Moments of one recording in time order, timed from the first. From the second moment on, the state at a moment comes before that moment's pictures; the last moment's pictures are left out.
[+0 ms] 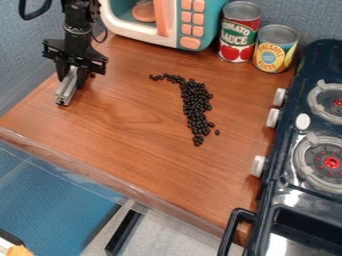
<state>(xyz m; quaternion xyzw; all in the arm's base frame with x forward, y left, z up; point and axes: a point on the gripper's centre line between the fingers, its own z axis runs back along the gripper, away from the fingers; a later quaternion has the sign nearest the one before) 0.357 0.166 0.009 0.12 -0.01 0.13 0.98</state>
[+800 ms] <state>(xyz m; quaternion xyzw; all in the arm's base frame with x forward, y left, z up) 0.393 0.090 0.014 0.08 -0.02 0.10 0.99</state>
